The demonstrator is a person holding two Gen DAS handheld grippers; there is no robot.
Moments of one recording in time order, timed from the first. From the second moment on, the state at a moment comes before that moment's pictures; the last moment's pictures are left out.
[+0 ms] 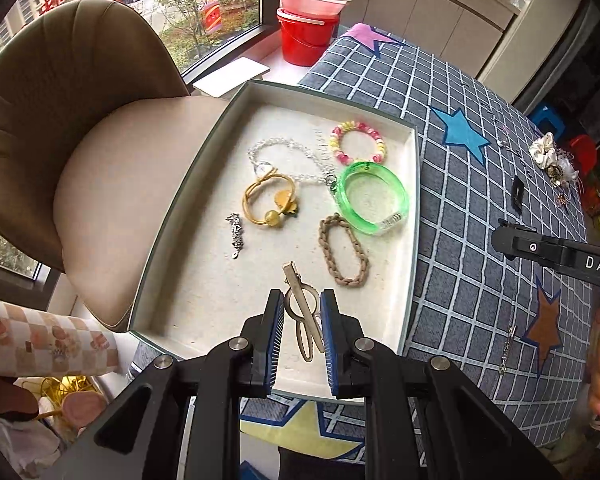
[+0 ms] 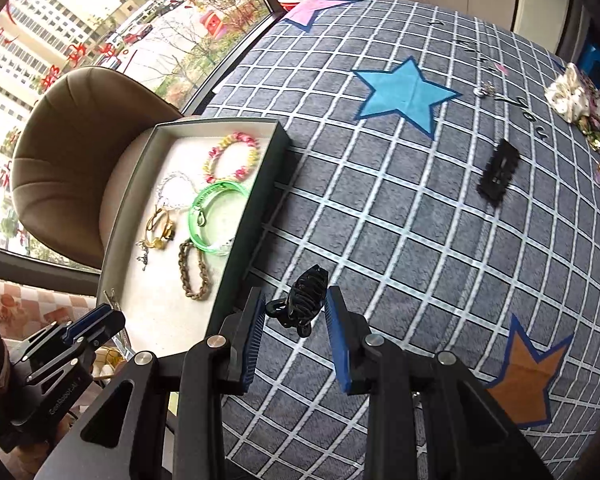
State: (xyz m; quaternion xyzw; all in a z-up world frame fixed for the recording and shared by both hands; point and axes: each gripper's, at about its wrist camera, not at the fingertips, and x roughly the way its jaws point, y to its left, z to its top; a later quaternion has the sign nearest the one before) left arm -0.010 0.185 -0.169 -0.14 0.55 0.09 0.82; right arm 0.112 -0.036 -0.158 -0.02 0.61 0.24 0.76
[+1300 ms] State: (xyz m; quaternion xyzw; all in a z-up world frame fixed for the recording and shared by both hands) left arm 0.005 0.240 -0.246 -0.15 0.58 0.15 0.79; right arm 0.118 0.139 -0.232 -0.15 0.60 0.34 0.71
